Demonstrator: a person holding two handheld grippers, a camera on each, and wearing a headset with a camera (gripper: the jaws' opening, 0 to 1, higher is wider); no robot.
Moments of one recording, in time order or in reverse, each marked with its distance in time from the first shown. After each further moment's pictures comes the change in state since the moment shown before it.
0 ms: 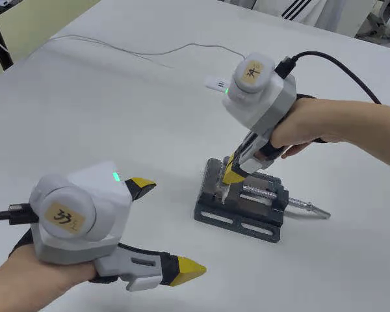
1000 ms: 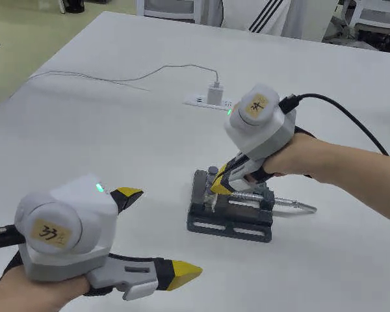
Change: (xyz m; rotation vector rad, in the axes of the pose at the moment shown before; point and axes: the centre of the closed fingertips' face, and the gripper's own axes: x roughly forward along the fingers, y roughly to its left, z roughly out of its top) left arm -0.010 0.001 0.012 0.034 -0.016 0.020; right arm -0.006 -0.011 -0.002 0.094 -0.238 -0.198
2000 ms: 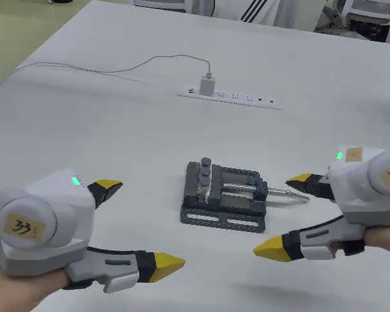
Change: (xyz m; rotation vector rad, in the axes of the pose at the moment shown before) left arm -0.004 0.016 -0.011 -0.003 0.012 0.023; right arm -0.067 0.039 -0.106 0.245 -0.226 -0.169
